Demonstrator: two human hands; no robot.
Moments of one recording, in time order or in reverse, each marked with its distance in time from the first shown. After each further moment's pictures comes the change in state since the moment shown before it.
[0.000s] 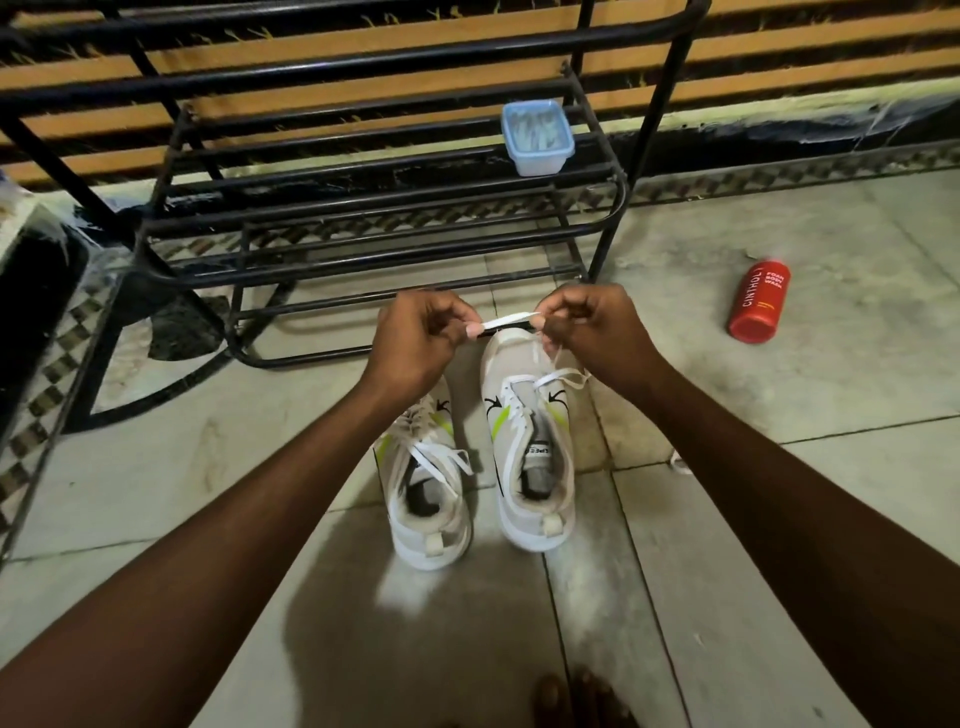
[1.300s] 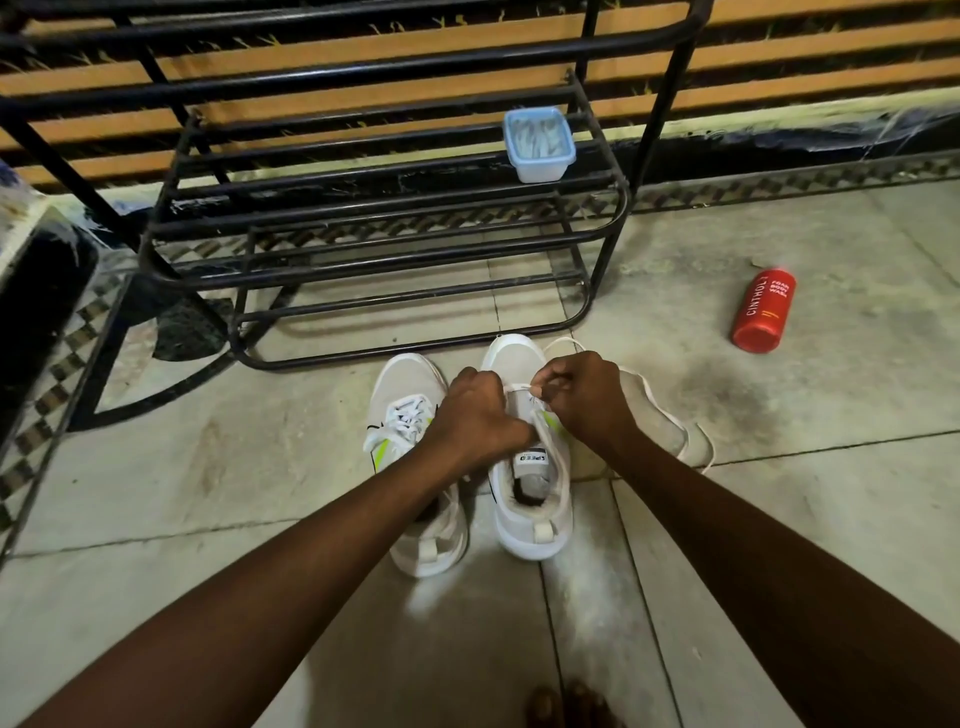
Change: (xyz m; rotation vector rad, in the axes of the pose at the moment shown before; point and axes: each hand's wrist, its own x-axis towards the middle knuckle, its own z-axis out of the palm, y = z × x) left_hand -0.038 0.008 0.061 0.449 -0.319 -0.295; right_hand -0.029 0.045 0.029 -0.370 0.065 0.162
